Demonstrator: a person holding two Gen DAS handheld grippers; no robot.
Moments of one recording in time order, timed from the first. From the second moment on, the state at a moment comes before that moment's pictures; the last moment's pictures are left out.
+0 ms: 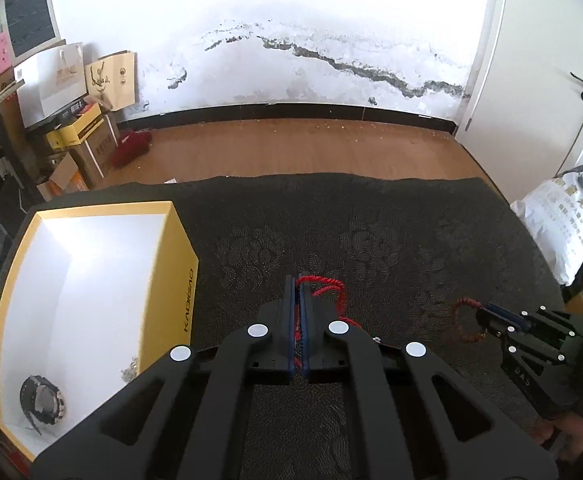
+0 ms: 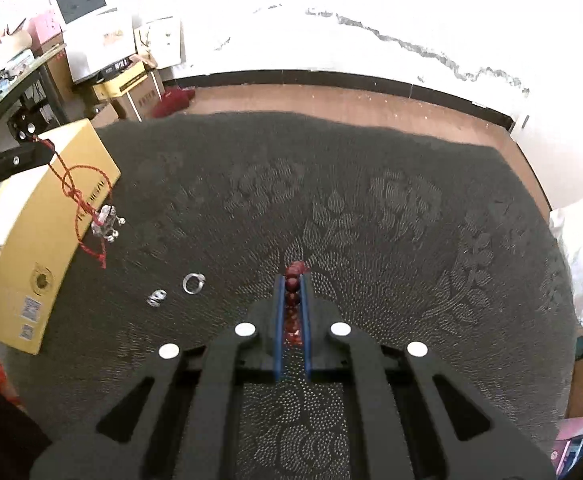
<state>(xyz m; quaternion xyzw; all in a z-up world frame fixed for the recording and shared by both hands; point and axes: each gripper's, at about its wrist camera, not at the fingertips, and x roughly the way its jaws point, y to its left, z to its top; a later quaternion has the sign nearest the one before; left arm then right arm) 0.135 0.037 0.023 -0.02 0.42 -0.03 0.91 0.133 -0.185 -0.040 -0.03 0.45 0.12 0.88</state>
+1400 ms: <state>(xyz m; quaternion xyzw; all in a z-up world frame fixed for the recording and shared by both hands) 0.028 0.273 0.059 -0.05 0.47 0.10 0.88 0.022 0.148 0.186 -0.16 0.39 0.29 0.86</state>
